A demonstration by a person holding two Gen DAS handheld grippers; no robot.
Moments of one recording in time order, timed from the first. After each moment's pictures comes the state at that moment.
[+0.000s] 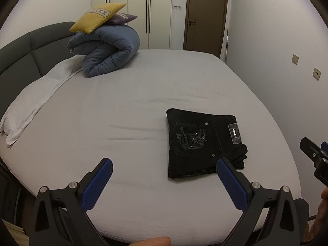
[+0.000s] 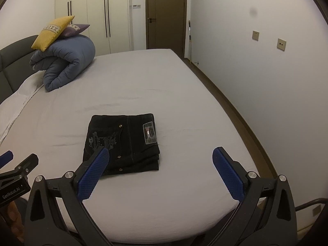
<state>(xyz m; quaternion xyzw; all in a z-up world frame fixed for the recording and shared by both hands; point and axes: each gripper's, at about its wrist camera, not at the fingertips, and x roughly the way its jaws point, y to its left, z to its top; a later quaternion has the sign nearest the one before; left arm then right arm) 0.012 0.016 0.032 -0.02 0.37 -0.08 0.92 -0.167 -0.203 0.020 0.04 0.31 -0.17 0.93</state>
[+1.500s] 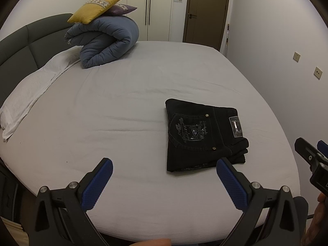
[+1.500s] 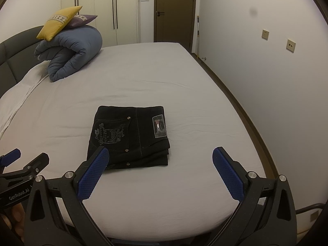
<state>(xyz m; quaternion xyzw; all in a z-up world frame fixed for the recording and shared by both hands) 0.017 0.012 0.016 -0.02 0.40 -0.08 0.91 -0.122 -0.165 0.011 0.03 0.33 -0.16 0.93</state>
